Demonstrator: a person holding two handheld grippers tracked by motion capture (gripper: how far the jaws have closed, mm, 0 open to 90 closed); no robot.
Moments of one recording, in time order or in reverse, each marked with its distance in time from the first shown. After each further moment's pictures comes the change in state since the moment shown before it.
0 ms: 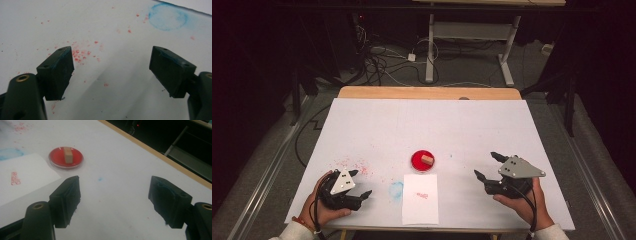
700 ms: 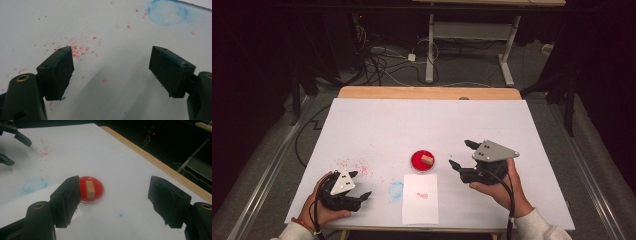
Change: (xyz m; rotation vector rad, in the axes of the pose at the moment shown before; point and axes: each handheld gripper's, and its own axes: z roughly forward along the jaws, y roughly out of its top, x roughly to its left) left arm 0.000 -0.003 0.001 0.014 -0.008 -0.001; right arm 0.023 0.065 0.027 -0.037 0.111 -0.022
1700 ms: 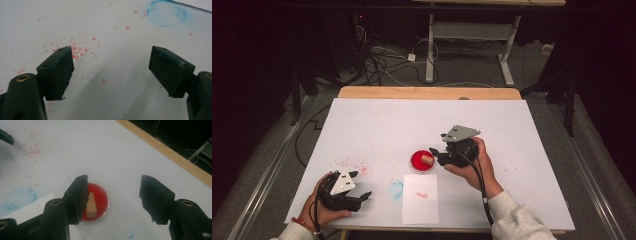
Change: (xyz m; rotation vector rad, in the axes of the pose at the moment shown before) left arm 0.000 0.000 0.000 -0.003 -0.002 -0.002; right arm 0.000 0.027 0.072 0.115 0.043 0.026
